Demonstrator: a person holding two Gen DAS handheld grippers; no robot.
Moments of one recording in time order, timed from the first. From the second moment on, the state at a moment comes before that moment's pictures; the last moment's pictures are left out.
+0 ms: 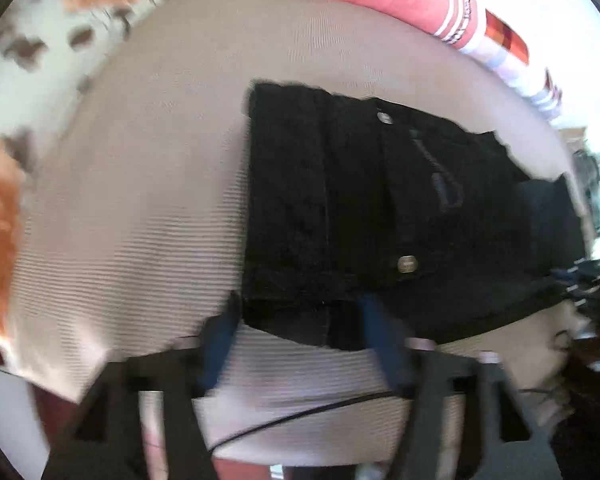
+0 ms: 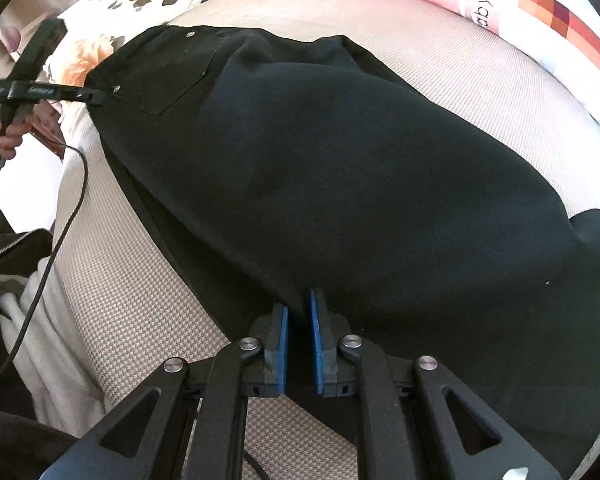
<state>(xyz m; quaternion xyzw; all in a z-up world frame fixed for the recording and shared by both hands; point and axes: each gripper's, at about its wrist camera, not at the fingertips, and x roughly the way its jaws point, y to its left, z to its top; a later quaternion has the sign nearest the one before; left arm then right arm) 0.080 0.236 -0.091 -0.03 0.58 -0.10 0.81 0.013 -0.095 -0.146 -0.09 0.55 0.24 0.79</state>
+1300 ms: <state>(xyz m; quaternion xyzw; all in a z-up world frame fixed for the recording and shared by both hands) 0.050 -0.095 -0.104 0.21 0.45 -0.37 0.78 0.013 -0.179 -0.116 0.14 0.52 0.21 0.81</state>
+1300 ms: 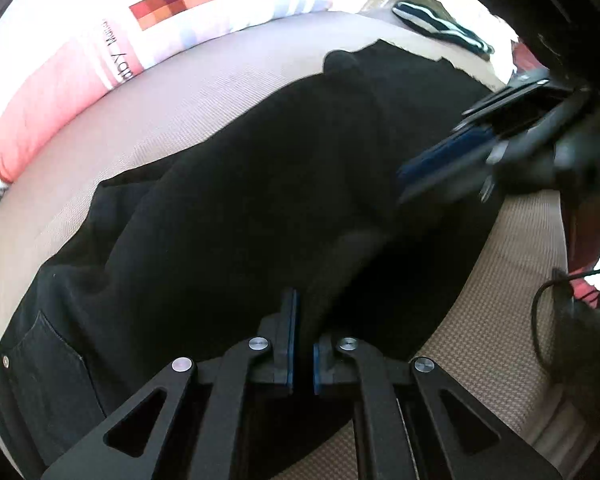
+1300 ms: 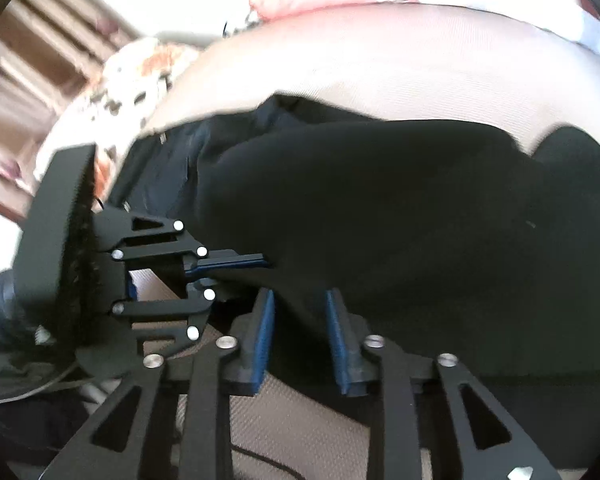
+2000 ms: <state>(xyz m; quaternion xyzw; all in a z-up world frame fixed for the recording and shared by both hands) 0.058 -0.083 -0.102 0.16 0.50 -0.34 0.78 -0.068 -0.484 -0.170 0.46 0.40 -0.10 0.78</state>
